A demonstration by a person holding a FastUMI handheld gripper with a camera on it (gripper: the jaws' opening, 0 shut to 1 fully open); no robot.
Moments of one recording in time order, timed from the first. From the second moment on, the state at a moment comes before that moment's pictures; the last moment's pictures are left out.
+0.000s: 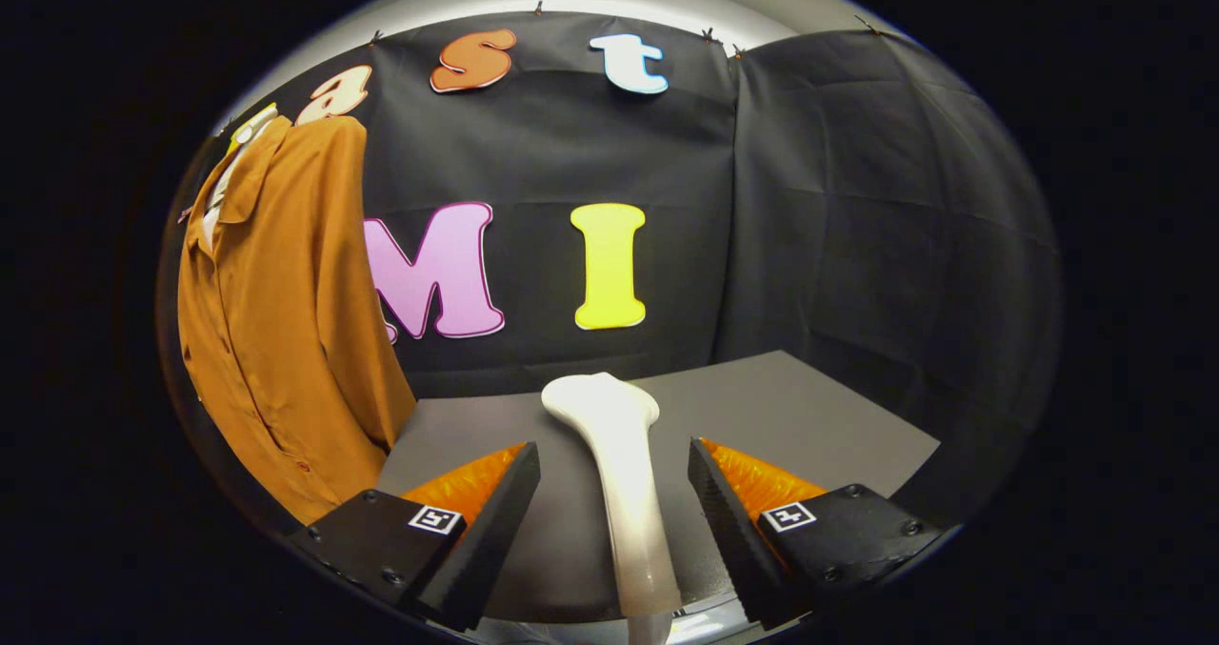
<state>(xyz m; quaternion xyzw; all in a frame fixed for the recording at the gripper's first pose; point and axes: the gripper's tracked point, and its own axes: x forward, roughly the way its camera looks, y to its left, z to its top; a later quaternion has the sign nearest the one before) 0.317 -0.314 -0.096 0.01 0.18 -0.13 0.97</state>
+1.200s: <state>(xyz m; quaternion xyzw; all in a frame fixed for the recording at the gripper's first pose) 0.323 -0.320 -0.120 0.06 0.24 -0.10 0.96</state>
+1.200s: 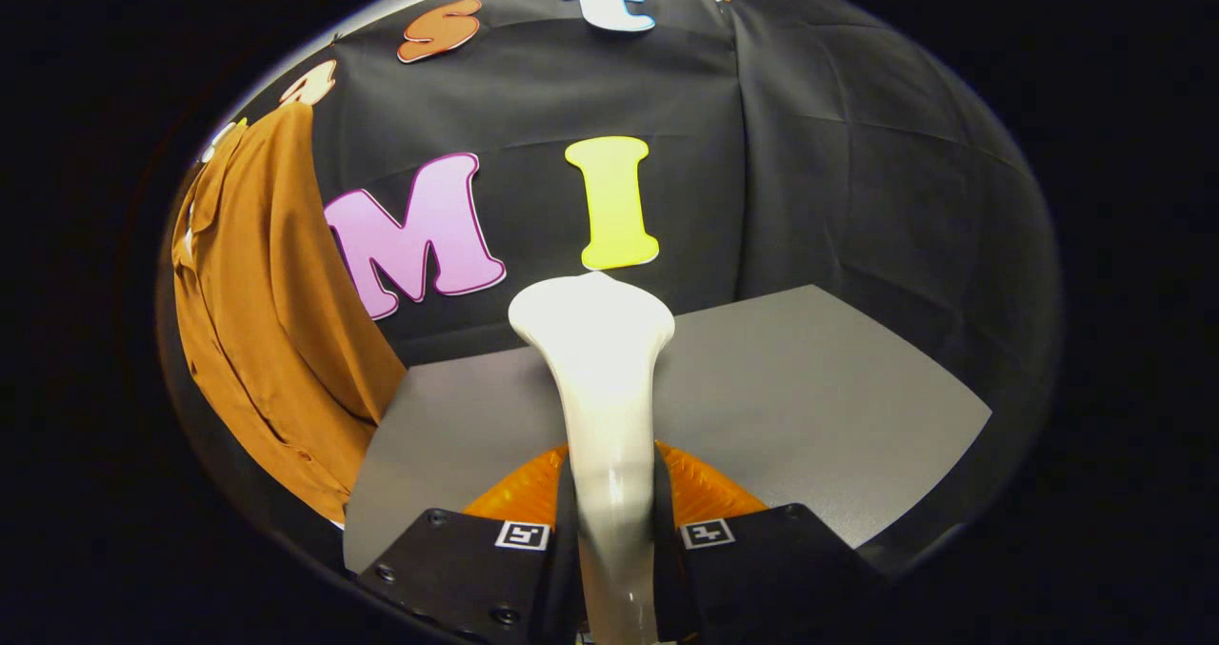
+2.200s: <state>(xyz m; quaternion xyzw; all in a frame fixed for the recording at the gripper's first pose) 0.300 -0.116 -0.033 0.05 0.10 -0.08 0.99</state>
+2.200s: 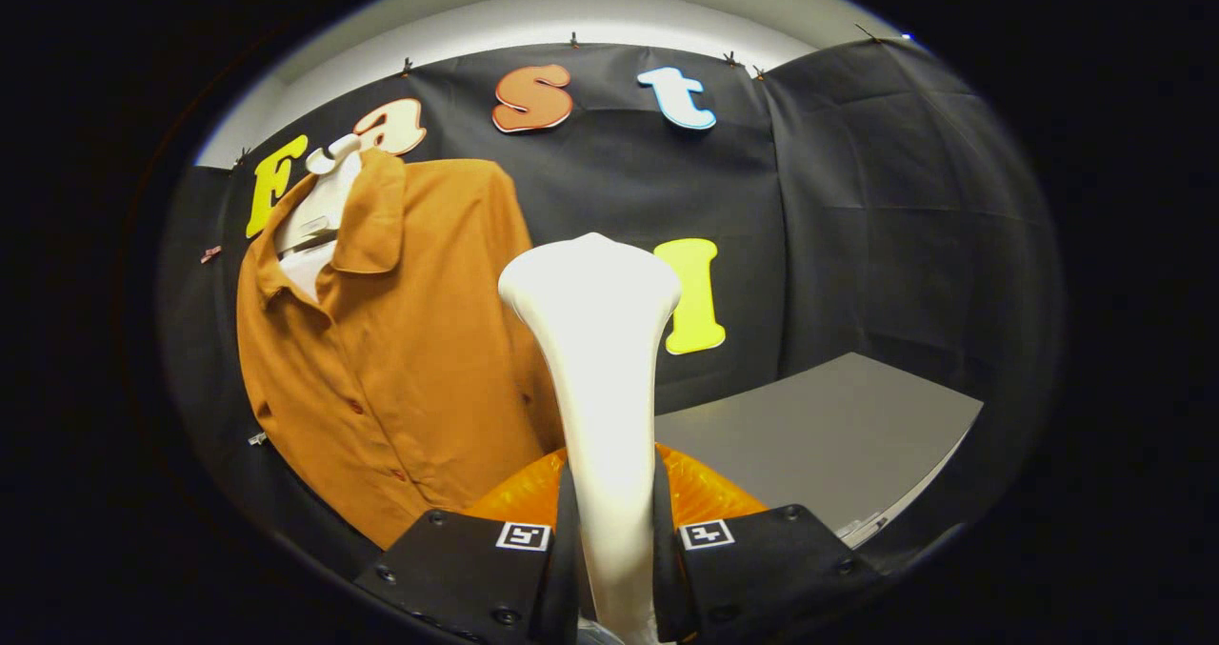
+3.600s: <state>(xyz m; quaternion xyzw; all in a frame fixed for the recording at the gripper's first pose) 0.334 -0.018 -0.146 0.01 0.25 -0.08 0.97</state>
